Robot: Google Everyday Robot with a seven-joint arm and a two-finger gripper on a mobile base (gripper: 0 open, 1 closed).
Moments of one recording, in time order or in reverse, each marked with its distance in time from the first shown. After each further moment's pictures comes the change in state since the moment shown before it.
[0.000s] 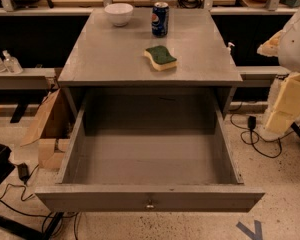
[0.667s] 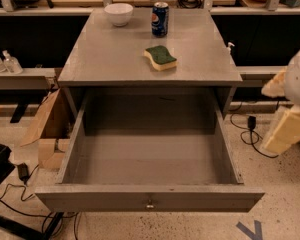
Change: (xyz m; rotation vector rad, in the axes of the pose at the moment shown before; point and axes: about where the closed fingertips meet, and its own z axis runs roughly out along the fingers) arm 0.030 0.025 0.030 -0.018 0.033 0.059
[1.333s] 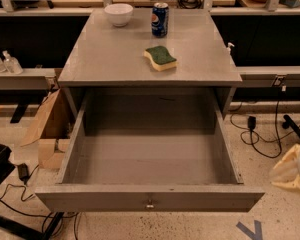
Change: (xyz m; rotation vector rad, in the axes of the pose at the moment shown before) arm 0.062 0.076 0.063 0.039 -0.025 0.069
